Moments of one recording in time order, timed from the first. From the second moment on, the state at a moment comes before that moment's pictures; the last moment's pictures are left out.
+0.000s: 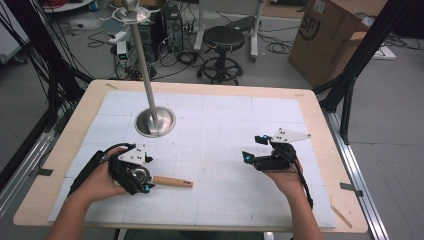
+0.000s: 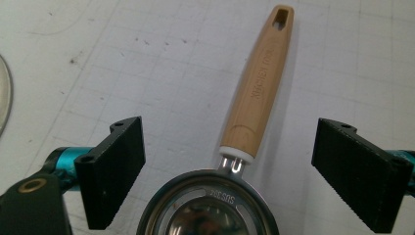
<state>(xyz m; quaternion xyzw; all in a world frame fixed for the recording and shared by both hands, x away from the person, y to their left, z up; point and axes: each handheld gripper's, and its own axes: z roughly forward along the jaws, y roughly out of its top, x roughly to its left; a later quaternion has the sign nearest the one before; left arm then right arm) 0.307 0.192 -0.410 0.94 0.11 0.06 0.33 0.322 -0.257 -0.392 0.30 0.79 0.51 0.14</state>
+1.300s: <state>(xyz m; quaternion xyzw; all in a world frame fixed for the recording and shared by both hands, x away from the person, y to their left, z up) 0.316 0.168 -0.418 0.97 0.10 0.01 0.23 0.318 -0.254 -0.397 0.31 0.80 0.50 0.14</state>
